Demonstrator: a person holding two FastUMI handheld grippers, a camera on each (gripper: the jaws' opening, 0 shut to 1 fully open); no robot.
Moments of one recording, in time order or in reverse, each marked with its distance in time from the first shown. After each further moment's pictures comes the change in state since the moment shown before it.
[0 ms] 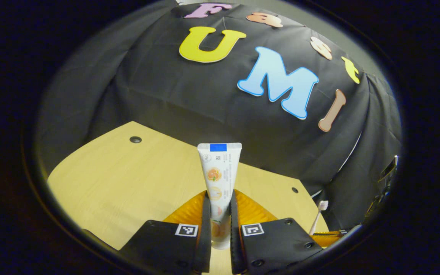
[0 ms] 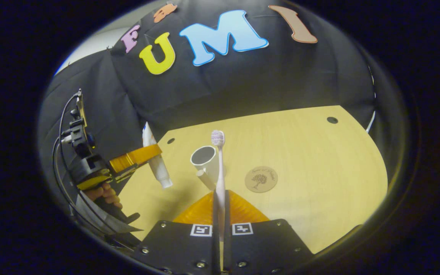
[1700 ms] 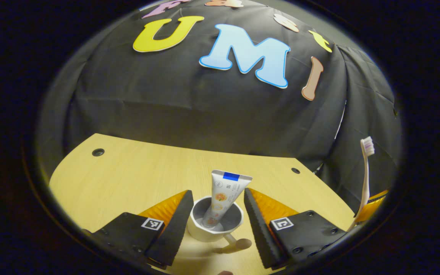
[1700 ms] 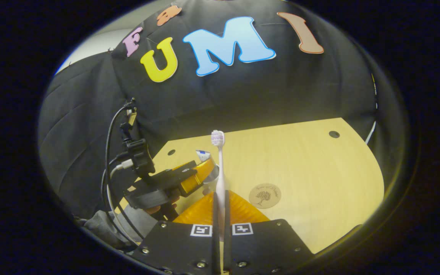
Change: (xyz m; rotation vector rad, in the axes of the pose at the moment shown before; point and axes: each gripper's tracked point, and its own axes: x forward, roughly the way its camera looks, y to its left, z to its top) left arm 0.094 -0.015 -0.075 0.215 0.096 -0.132; right arm 0.014 0.024 0.058 -0.035 -0.073 -0.008
